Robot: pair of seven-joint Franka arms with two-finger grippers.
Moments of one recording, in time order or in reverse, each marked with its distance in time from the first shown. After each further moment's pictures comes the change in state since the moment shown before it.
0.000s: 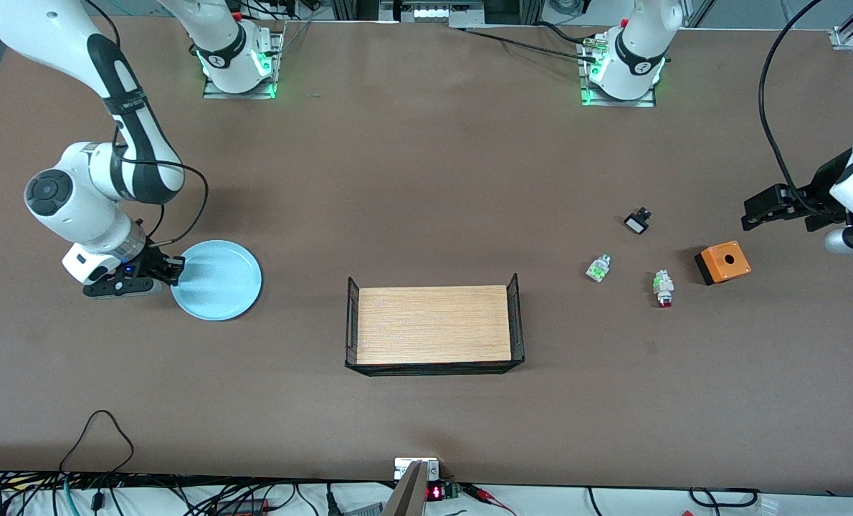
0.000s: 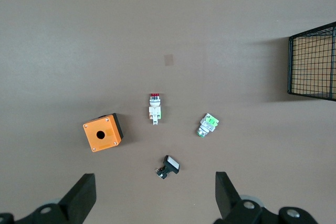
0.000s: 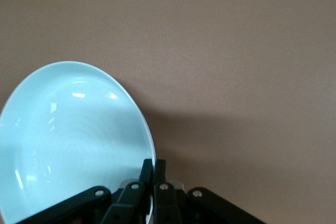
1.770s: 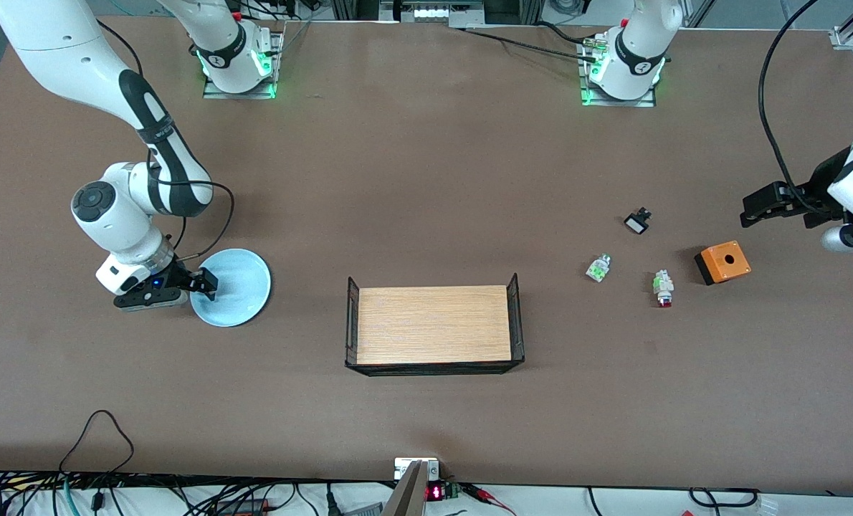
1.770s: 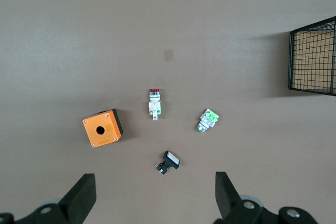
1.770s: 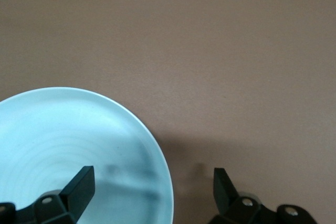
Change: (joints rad) left arm 0.000 -0.001 -0.001 0.000 0.000 -0.020 0.000; right arm 0.020 0.126 0.026 0.018 -0.002 0.239 -0.013
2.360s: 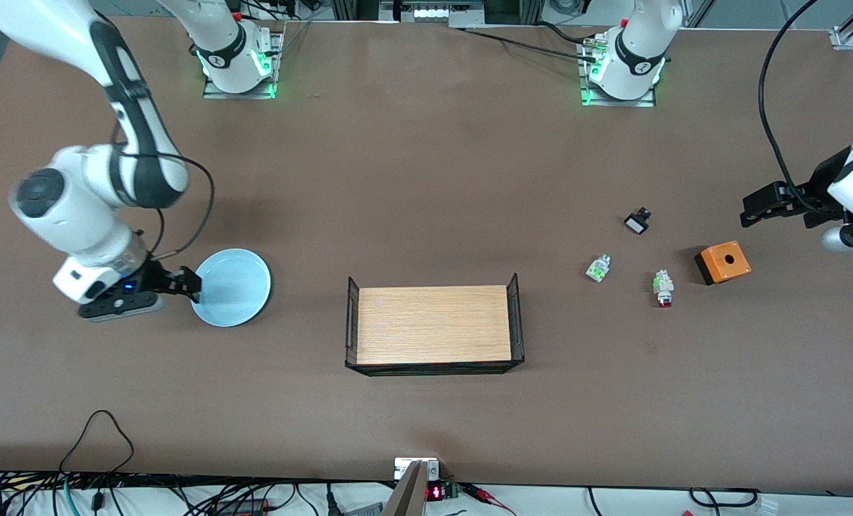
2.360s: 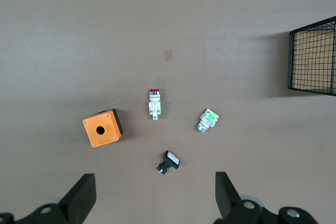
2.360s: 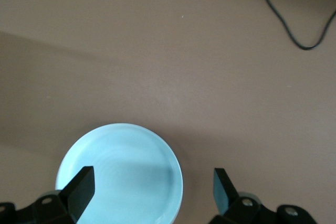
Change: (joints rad) left arm 0.000 0.000 0.000 0.000 0.000 0.000 0.000; right arm 0.023 -0.187 0.018 0.267 0.000 -0.539 0.000
